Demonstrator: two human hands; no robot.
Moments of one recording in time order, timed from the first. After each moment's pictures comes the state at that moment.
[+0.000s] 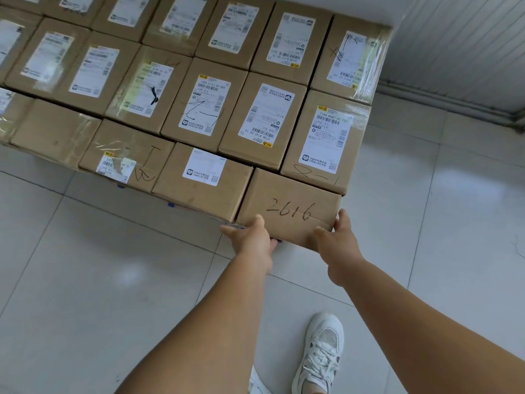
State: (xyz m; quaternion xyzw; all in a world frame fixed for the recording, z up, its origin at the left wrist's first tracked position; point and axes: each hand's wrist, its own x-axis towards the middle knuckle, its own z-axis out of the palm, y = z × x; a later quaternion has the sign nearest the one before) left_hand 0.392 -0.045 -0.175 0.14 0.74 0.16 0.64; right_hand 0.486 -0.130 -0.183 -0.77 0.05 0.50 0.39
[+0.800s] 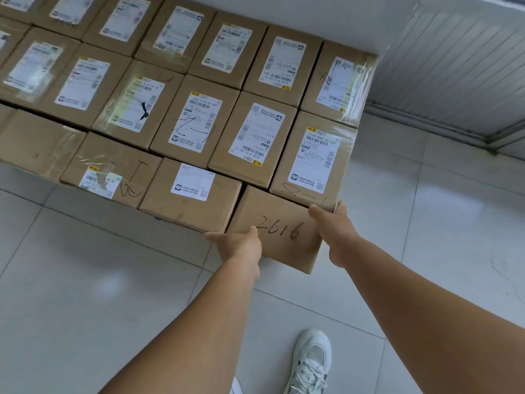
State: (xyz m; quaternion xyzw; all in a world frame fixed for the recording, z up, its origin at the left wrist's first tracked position) left_hand 0.402 -0.024 -0.166 0.24 0.79 0.09 0.56; right_hand 0.535 -0.087 -0.170 -0.77 0.06 0.50 0.38
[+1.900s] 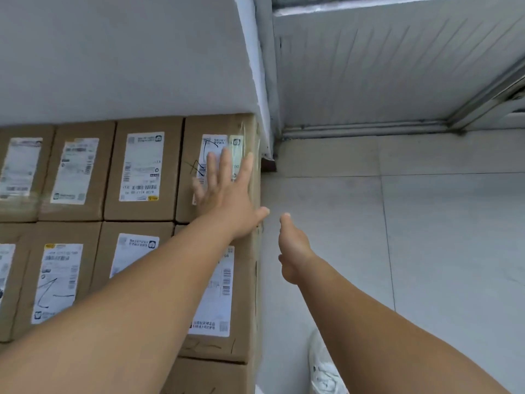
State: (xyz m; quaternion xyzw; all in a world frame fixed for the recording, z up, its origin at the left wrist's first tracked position) left_hand 0.714 0.091 -0.191 0.90 0.35 -0.25 0.10; right_hand 0.737 -0.026 -0.254 -0.63 0.23 0.57 0.47
